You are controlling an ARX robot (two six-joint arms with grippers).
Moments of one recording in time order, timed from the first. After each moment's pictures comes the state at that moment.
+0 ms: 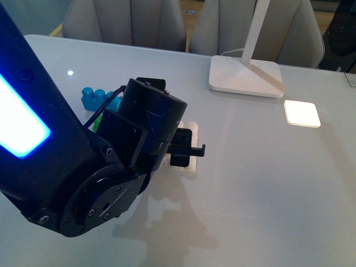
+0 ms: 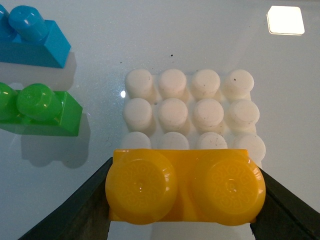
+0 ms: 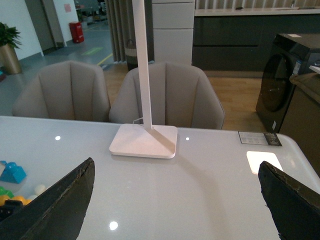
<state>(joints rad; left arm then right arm) -0.61 2.36 0.95 0.70 -0.35 -0.33 0.00 0.00 0.01 0.00 0.00 0.01</state>
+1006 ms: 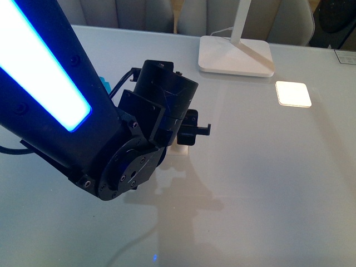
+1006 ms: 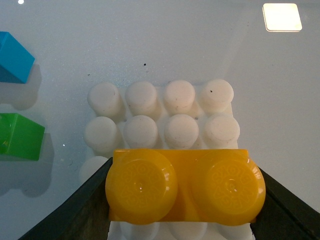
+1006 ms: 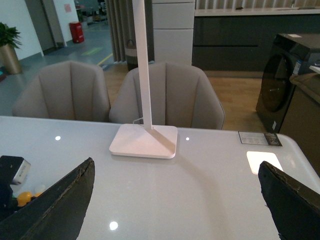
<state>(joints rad) -0.64 2.46 1.10 0.65 -0.36 -0.31 0.00 0.00 0.01 0.00 0.00 0.01</state>
